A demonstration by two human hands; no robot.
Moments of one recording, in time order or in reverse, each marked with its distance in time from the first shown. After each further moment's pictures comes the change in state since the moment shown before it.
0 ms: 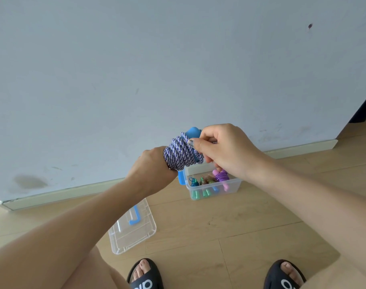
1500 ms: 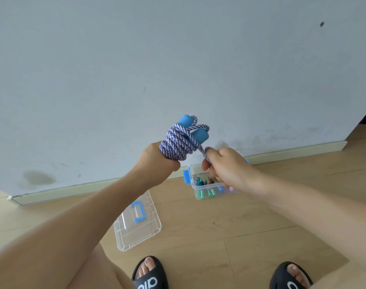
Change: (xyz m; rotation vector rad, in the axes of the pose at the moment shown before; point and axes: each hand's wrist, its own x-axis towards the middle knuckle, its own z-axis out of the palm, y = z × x) left_hand 0.002 0.001 -0.015 -0.388 -0.033 -0.194; right_hand -0.001 0.024 0.028 0.128 -0.134 0.383
